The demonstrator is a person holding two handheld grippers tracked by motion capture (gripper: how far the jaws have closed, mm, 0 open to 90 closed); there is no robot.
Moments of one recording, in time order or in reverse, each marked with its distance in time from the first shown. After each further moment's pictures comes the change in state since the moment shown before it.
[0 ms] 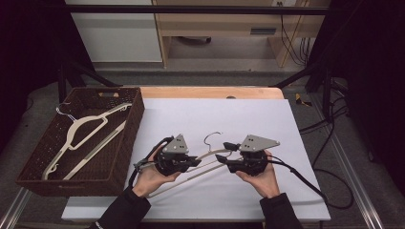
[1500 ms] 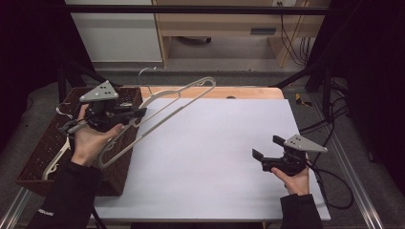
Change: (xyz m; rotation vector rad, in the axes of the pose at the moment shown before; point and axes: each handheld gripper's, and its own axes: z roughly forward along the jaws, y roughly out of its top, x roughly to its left) left arm 0.080 0.035 -0.163 -0.147 0.269 -0.099; right arm -0.050 -0.041 -0.070 -0.088 -0.286 0.240
